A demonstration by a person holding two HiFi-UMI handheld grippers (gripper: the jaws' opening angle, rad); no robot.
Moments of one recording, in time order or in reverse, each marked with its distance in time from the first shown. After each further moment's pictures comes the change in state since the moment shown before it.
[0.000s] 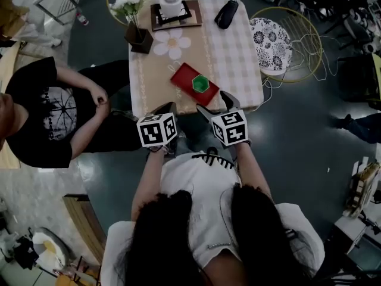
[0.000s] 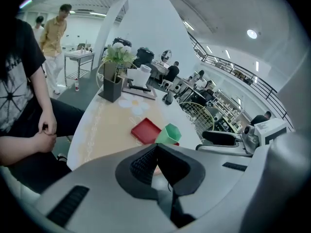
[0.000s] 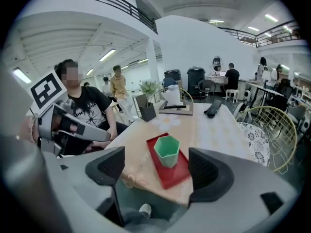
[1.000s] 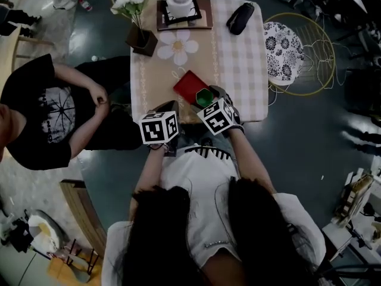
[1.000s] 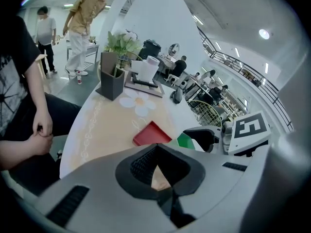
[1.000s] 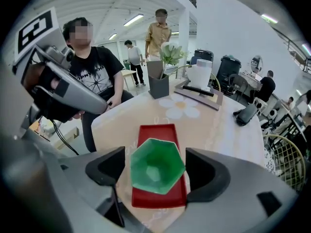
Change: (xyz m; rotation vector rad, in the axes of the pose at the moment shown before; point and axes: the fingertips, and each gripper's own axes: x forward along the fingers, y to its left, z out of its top) left arm 0.049 0.019 0.030 -0.065 0.079 0.041; right arm 0.106 -0.012 -0.009 -0.343 0.313 0.136
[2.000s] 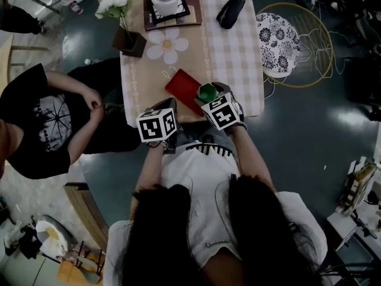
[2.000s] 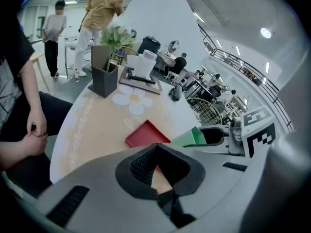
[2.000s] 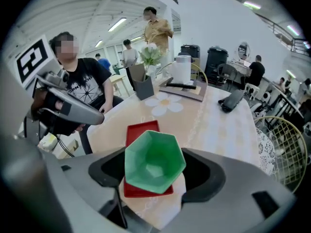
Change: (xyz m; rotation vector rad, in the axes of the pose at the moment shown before) left arm 0.025 -0.012 0.003 0.002 0.032 -0.006; right arm -0.017 -0.039 -0.015 0.159 -0.010 -0.014
